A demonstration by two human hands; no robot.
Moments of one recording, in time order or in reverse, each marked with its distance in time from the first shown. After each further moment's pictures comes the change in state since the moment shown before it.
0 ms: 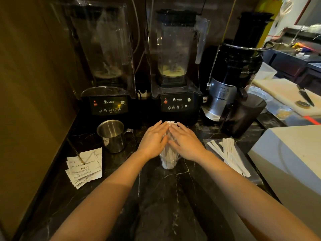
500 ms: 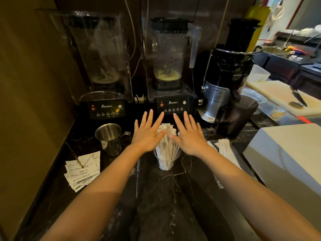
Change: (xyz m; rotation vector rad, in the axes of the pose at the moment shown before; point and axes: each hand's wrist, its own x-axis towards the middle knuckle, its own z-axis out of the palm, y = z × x) left_hand 0.010 0.006 -0.023 0.231 -0.073 -0.132; right_hand -0.005 0.009 -0.022 -0.047 0.011 0.199
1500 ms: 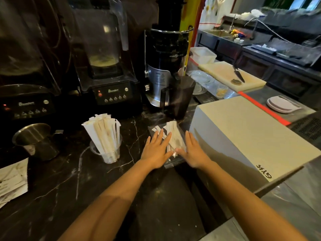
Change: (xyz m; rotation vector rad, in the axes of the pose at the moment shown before) left_hand -0.008 0.160 0.139 0.040 -0.313 0.299; right_hand -0.128 0.164 0.022 0.292 -0.102 0.425
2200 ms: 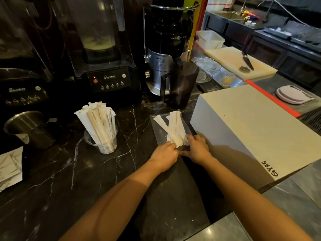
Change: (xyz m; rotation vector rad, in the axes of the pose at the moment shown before) left_hand -0.001 0.032 0.026 0.200 -0.063 0.221; right_hand 0.020 0.032 0.018 -0.165 0.023 0.142
